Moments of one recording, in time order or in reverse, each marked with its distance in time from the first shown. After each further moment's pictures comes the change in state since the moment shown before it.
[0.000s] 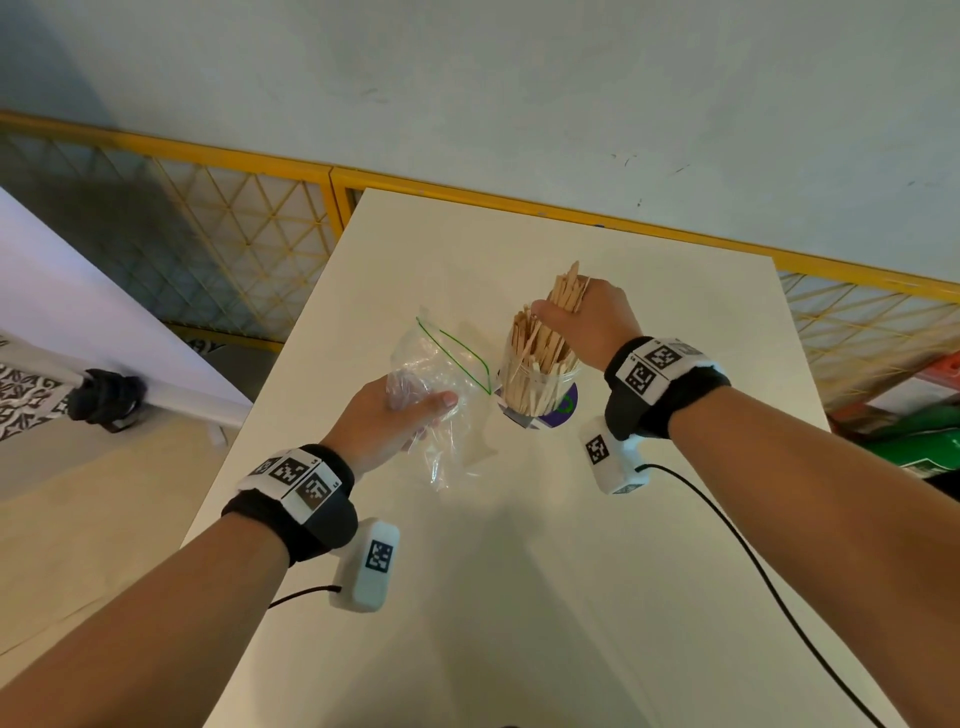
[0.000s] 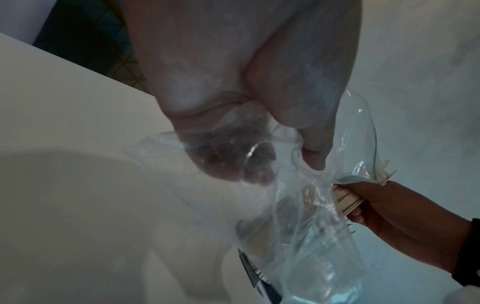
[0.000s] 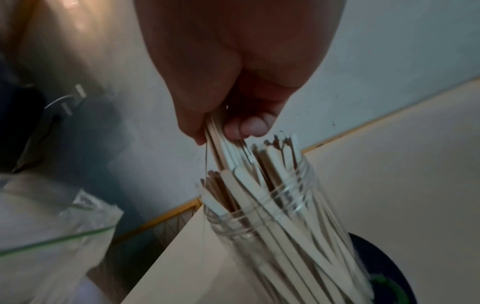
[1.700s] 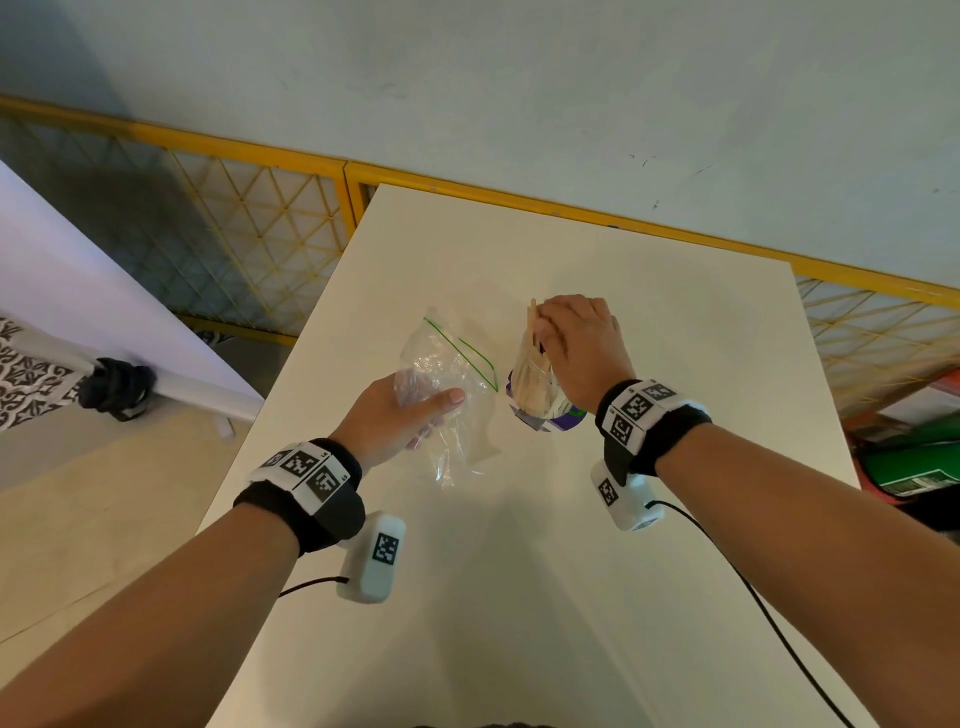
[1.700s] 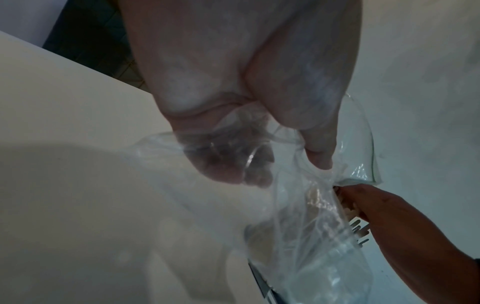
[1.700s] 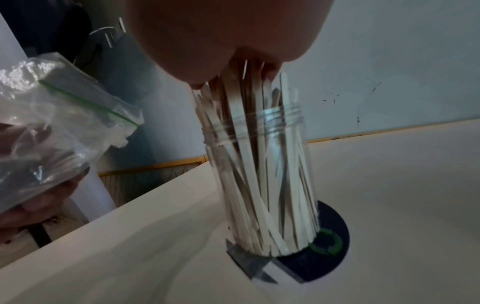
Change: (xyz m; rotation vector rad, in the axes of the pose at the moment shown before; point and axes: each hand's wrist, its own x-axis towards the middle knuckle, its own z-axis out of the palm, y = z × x) left_hand 0.005 -0.001 -0.005 -0.116 -0.018 -0.084; right_hand -0.015 0.016 0.038 -0.268 0.023 -0.229
